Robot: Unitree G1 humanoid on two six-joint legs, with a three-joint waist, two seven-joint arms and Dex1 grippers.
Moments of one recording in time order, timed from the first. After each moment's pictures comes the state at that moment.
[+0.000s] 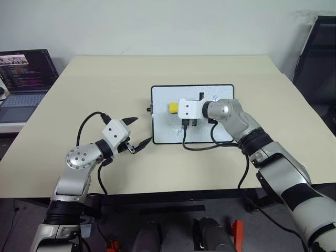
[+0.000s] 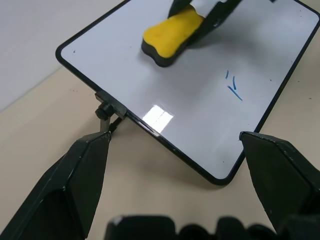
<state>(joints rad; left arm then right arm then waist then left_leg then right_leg) -0.28 0.59 0.04 0.04 -0.13 -0.01 -0.78 -1.07 -0.31 0.52 0.70 -0.45 -0.10 0.71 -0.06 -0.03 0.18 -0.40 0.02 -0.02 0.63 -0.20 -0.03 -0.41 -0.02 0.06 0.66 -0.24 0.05</state>
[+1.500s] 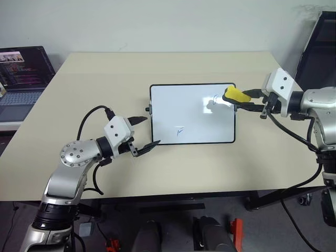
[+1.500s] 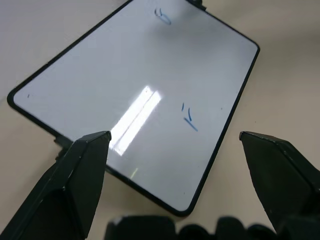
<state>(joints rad) -0.27 0.67 0.03 -0.23 -0.24 0.19 -0.88 -0.76 -0.81 0.01 0.13 0.11 0.27 1.13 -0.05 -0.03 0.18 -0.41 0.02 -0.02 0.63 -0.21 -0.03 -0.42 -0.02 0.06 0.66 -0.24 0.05</state>
